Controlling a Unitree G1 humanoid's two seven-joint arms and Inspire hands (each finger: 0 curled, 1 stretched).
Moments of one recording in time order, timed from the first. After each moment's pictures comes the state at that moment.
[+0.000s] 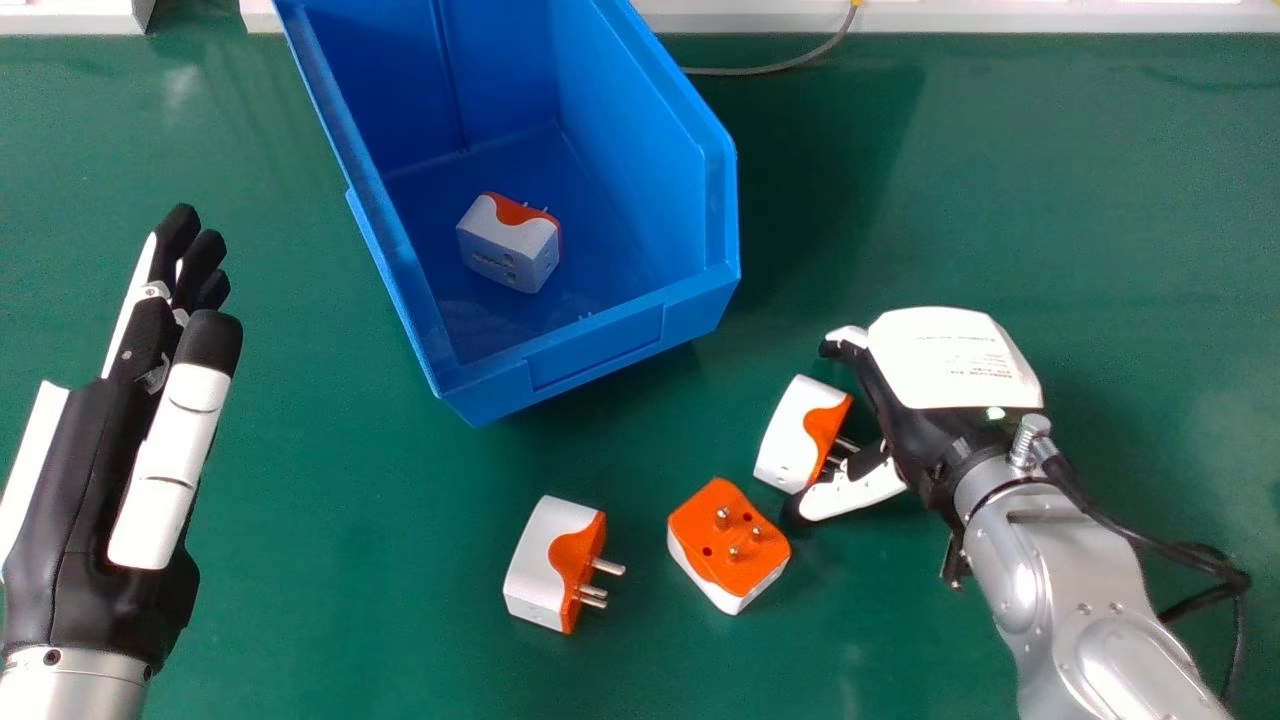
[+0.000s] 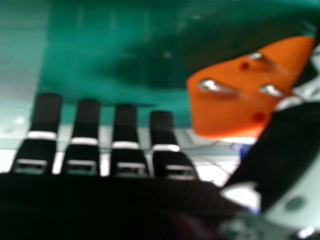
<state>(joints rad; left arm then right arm) 0.40 0.20 0.31 -0.34 -0.25 -0.17 -0.27 -0.25 -0.37 0.48 0.15 -1.00 0.37 0.15</state>
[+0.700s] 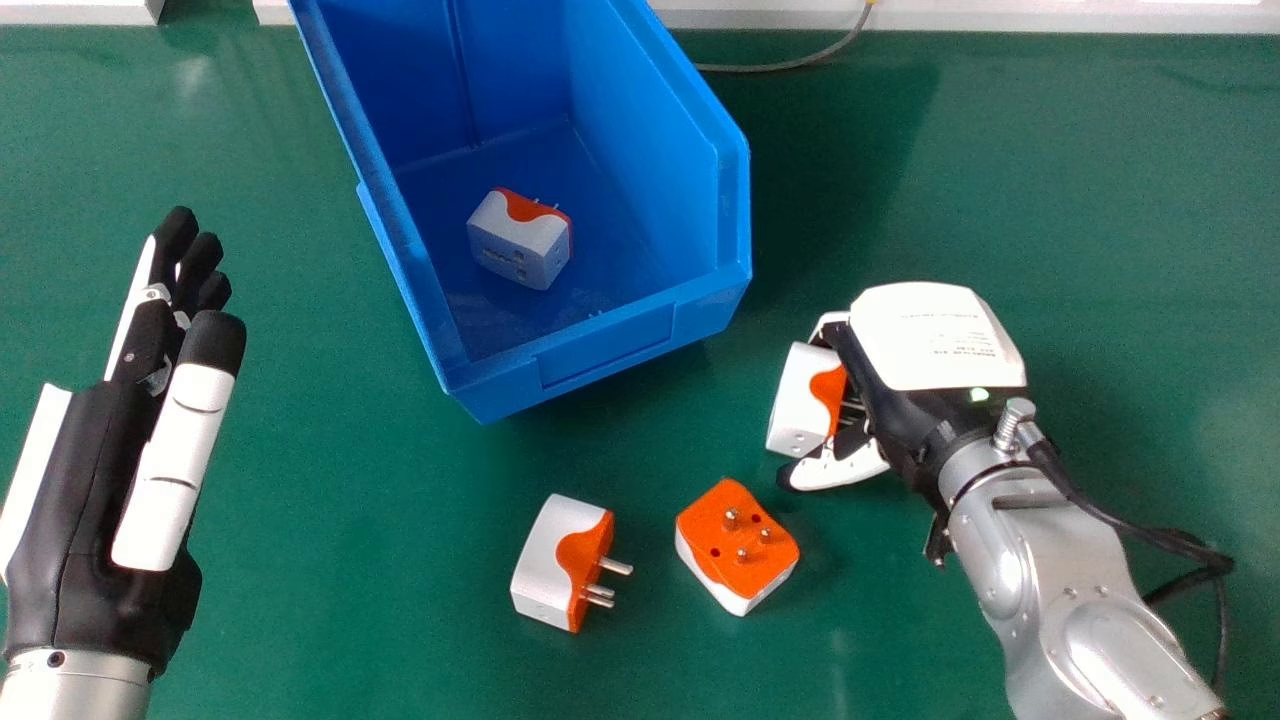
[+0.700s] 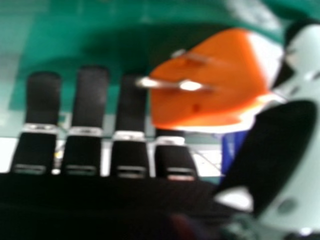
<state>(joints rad) 0.41 0.20 0.30 -0.35 -0.25 -0.16 -0.26 -0.29 -0.36 0.49 0.20 -0.99 0.32 0.08</state>
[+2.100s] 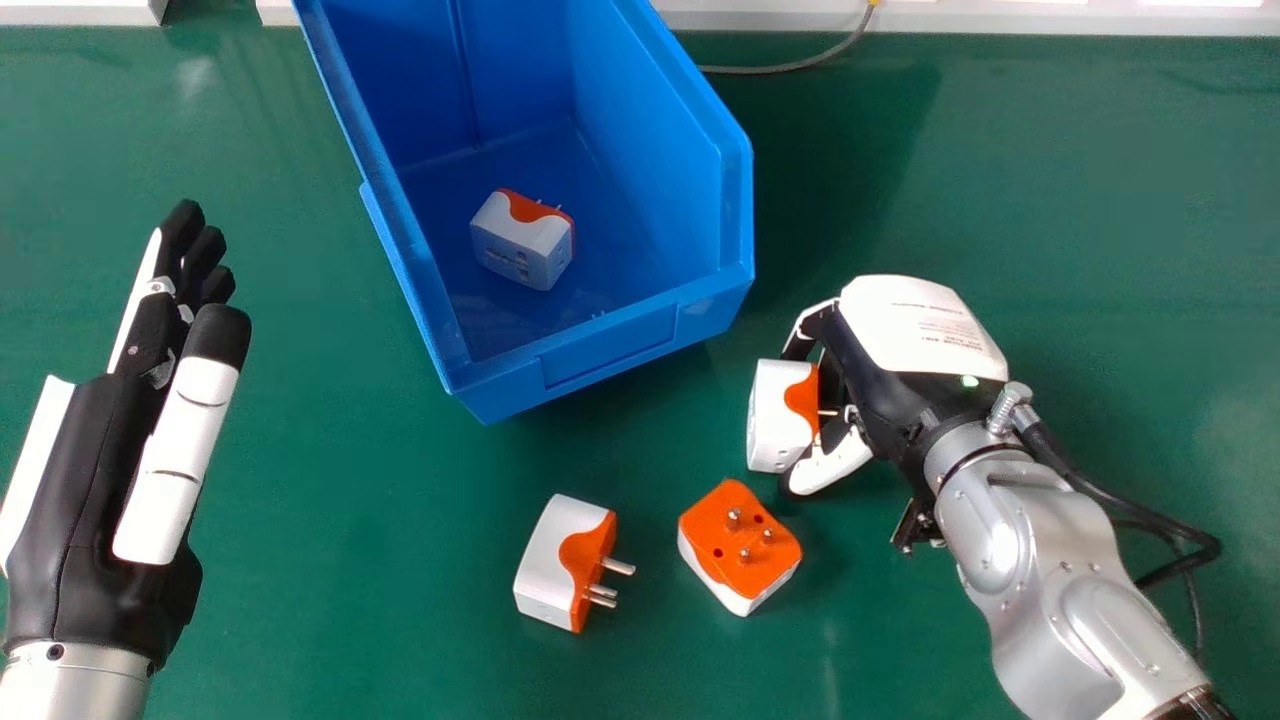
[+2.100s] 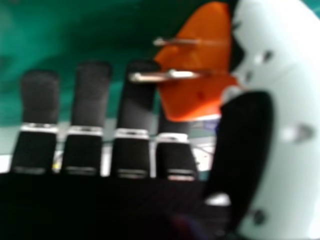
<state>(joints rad) 0.41 0.21 0.30 -0.37 -0.25 -0.14 -0.26 -0.32 -0.32 0.45 0.21 -0.83 0.32 0.10</state>
